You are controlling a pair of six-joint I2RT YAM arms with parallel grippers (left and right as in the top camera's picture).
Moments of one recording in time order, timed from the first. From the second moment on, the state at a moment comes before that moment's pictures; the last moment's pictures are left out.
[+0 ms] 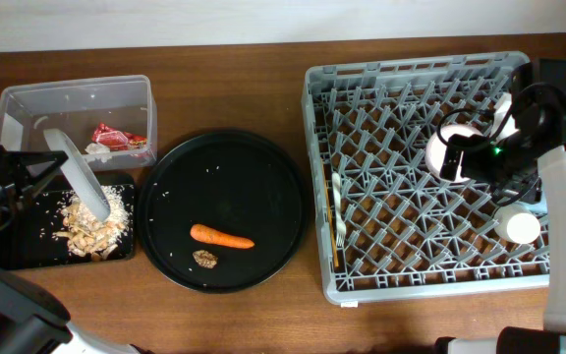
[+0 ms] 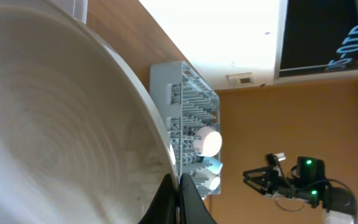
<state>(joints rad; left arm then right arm) 0.79 1.87 1.74 -1.67 1.20 0.49 -0.15 1.55 1.70 -1.55 -0.07 0.18</state>
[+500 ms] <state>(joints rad) 0.81 1.85 1.73 -1.69 1.23 0.56 -0.15 1.55 1.70 -1.55 -0.07 0.18</state>
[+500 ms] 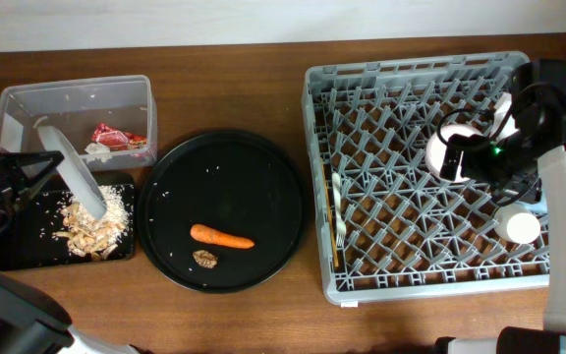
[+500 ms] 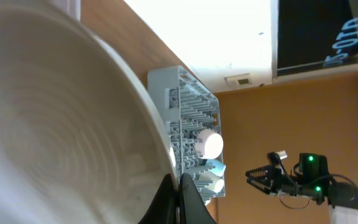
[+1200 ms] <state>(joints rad) -0.28 1.88 1.72 -1.16 0.30 -0.05 -0.15 1.55 1.69 -1.56 -0.07 0.18</state>
